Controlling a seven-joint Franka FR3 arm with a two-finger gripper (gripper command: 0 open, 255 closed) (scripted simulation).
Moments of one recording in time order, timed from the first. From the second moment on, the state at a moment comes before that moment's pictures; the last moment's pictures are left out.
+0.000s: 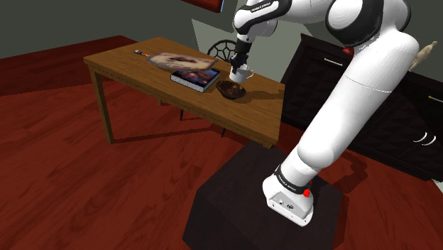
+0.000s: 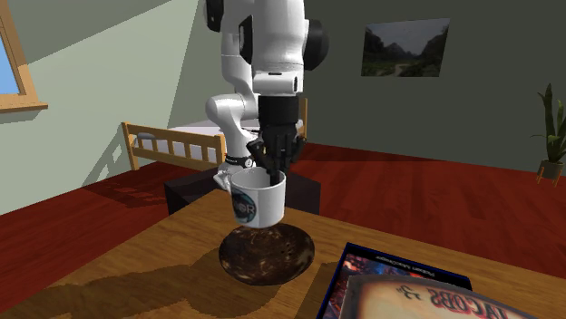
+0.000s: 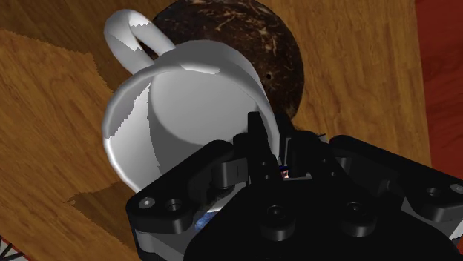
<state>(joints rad) -0.10 0.08 -0.37 -2.00 0.00 2.14 -0.39</state>
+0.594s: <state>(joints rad) -0.11 0.14 -0.37 -2.06 0.02 2.25 -0.41</state>
